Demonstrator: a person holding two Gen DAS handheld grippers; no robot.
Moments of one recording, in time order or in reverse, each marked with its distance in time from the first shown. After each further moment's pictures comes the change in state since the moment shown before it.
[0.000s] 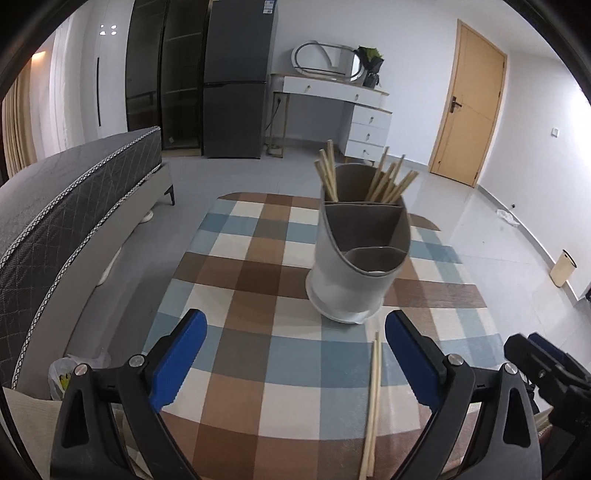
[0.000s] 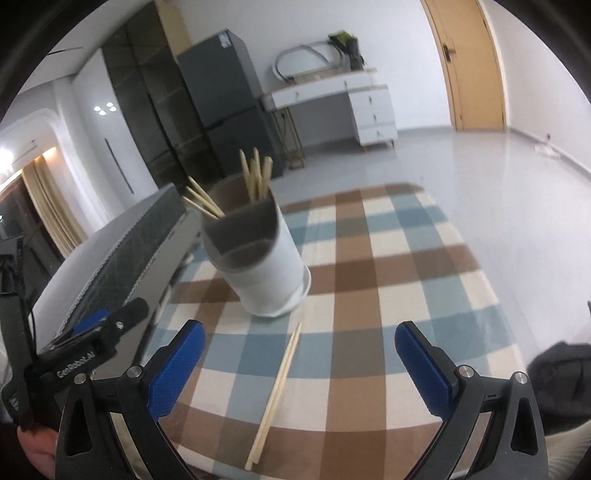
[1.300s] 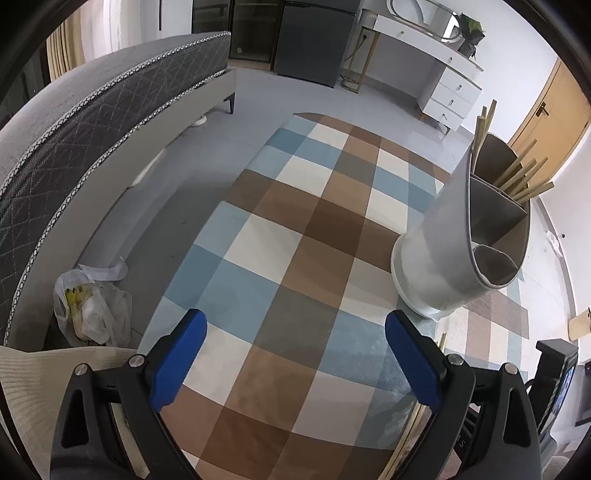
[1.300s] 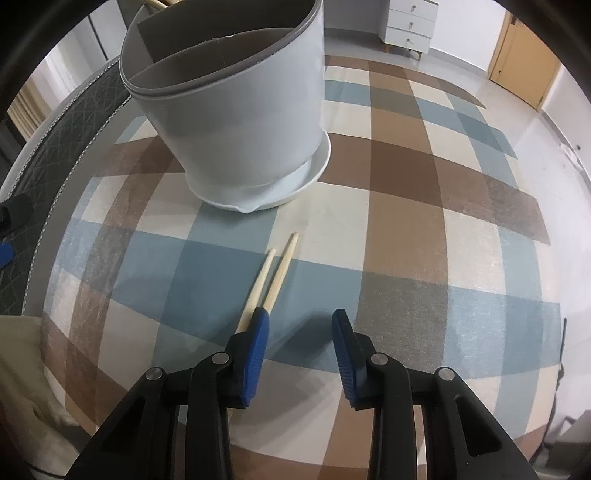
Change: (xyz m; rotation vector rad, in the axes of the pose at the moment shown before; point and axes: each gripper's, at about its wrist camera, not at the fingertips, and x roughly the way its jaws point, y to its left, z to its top) left arm 0.058 0.057 0.005 -0.274 0.310 0.135; right arm 0.152 0.029 -0.030 -0.220 0.484 -0.155
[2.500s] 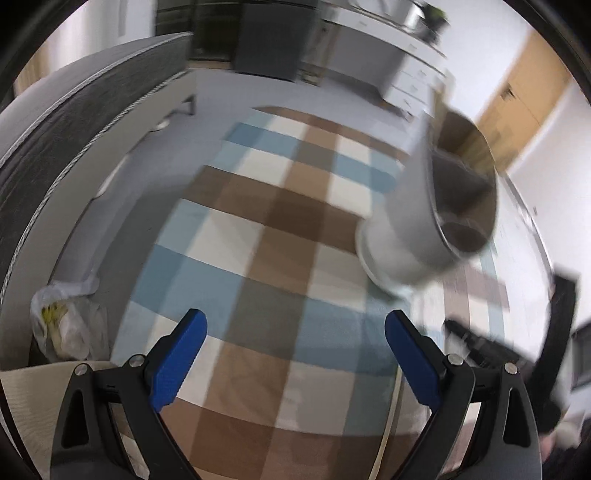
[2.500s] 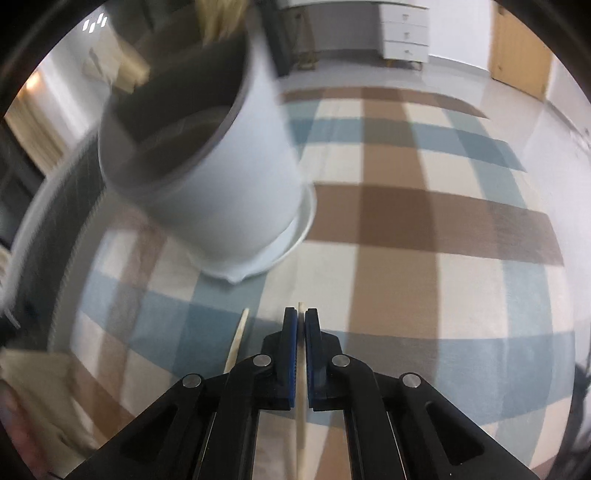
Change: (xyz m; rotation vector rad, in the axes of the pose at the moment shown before) left arm 0.005 -0.012 -0.015 0.129 0.025 -0.128; right arm -0.015 -0.041 0.021 0.104 -0.139 0.147
